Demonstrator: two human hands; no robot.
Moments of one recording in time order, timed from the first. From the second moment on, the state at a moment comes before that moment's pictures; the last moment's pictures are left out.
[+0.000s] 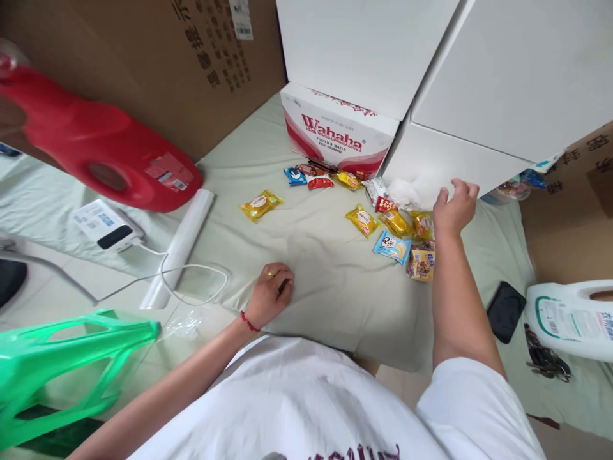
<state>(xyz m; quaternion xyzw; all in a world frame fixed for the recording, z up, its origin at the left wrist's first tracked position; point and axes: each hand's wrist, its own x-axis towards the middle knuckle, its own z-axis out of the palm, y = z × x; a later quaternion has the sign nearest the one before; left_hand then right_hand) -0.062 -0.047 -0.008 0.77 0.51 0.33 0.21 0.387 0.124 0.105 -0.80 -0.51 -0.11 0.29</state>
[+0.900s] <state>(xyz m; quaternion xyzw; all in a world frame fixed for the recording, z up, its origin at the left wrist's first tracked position) 0.027 -0.038 0.024 0.42 0.42 0.42 0.68 0.175 -0.073 0.039 -0.48 -0.31 0.58 0.58</state>
